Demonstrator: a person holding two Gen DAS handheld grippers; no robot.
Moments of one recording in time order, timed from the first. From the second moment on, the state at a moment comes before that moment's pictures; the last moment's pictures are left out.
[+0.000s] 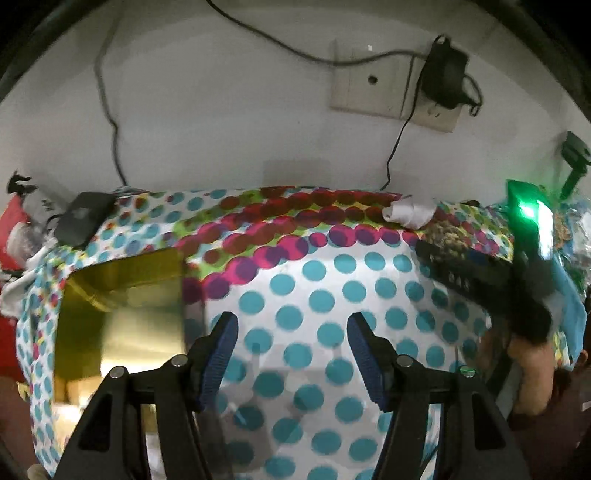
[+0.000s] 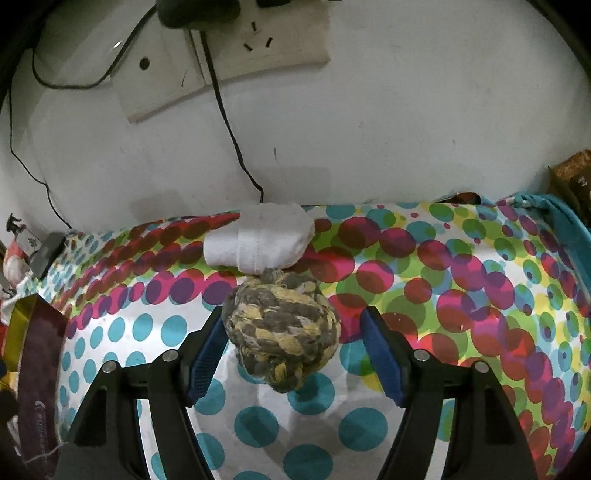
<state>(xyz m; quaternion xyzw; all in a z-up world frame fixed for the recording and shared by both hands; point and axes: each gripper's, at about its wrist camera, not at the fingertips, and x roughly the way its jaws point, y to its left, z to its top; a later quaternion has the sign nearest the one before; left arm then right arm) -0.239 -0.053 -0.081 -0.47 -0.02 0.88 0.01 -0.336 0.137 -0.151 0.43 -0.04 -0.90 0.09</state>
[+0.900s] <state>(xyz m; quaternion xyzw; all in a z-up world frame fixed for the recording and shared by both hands) -0.348 0.027 -0.114 -0.47 0.02 0.88 0.02 -0.332 0.149 -0.142 0.41 0.02 -0.91 0.02</state>
